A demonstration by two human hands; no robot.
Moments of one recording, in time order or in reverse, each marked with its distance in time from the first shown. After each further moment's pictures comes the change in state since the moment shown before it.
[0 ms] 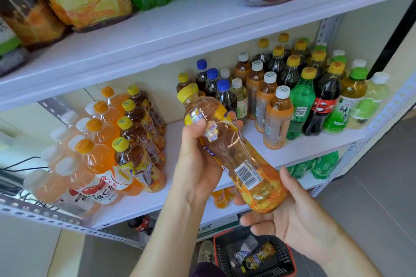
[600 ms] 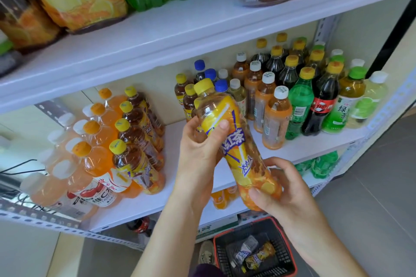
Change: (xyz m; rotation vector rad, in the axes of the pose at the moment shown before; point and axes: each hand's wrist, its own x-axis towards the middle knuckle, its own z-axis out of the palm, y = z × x) left_hand -0.006 -0.002 0.011 0.391 0.169 0.152; right_hand 0.004 0.010 0.010 -0.533 0.440 -0.511
